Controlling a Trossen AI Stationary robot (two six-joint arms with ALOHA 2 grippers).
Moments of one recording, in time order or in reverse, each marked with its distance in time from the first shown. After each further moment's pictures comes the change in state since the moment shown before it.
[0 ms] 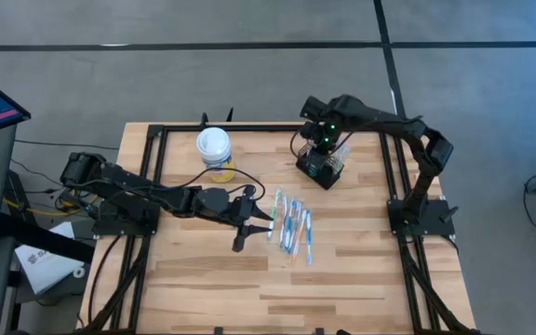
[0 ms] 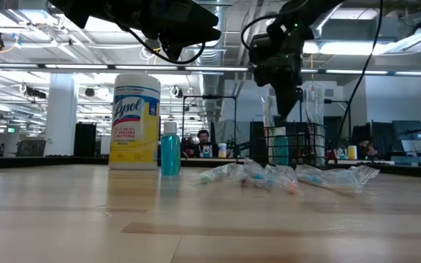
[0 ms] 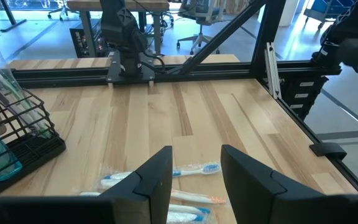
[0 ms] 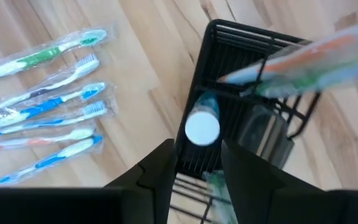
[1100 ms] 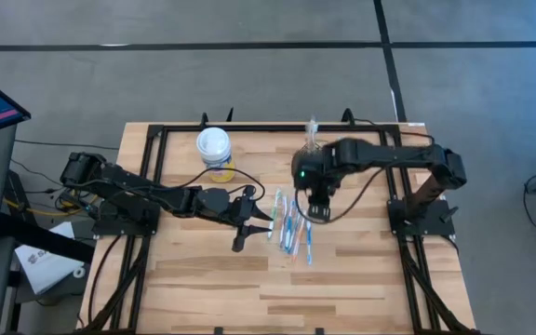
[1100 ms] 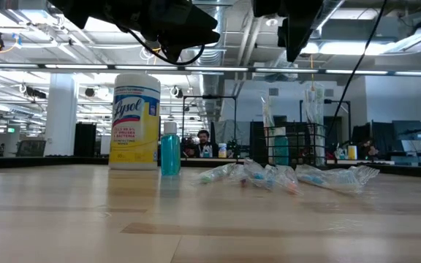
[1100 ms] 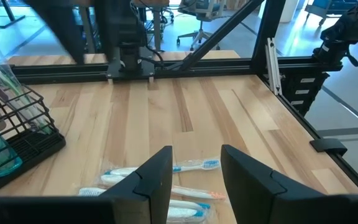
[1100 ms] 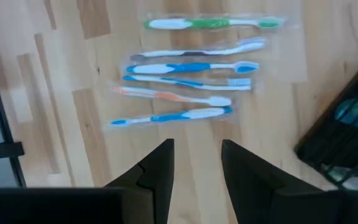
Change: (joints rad) left arm 0.000 0.000 0.000 -0.016 0.000 0.000; right arm 0.537 -0.126 0.094 -0.111 0.055 0.237
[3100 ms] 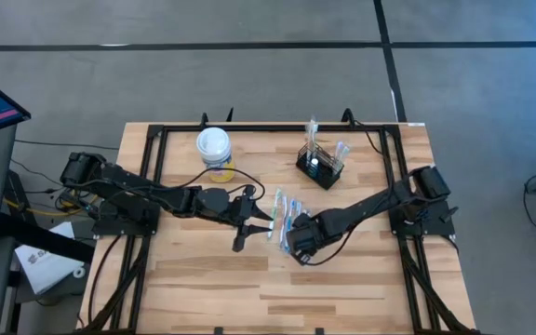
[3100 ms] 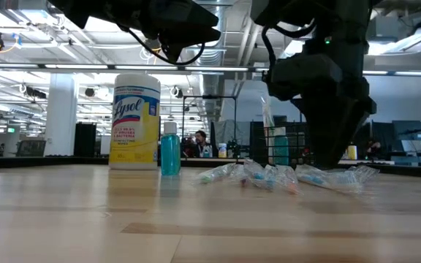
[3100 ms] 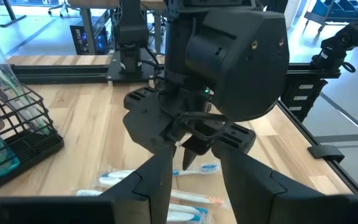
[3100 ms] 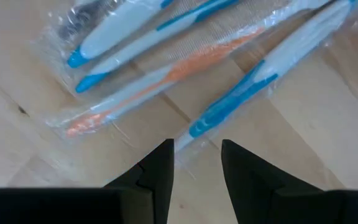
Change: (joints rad) left arm 0.000 0.000 0.000 0.015 0.000 -0.023; right arm 0.352 0.194 -0.421 0.493 0.208 0.925
